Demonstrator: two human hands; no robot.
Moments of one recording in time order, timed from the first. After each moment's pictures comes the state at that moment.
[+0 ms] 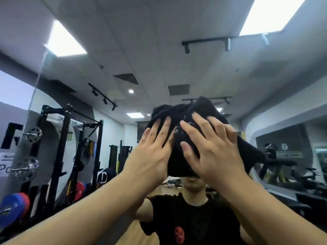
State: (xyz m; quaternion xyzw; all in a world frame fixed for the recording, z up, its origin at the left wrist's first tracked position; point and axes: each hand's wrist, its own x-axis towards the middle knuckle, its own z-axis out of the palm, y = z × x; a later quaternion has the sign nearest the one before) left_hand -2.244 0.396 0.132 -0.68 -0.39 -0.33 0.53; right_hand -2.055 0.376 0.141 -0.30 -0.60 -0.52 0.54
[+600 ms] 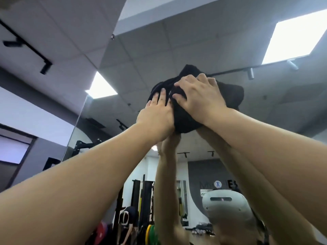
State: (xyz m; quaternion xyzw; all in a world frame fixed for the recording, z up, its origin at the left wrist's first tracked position) left_hand -2.312 0.387 0.332 -0.60 -0.53 -0.34 0.50; right_hand -2.161 0.389 0.360 -0.30 -0.61 -0.54 0.51
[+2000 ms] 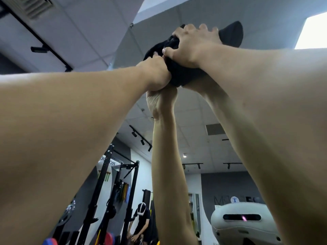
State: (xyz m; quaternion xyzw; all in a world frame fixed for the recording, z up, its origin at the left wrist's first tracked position) left_hand -2.395 0.399 0.409 -0.52 -0.54 -0.46 0.47; right_hand -2.264 0.405 0.450 -0.34 -0.56 -0.53 0.54
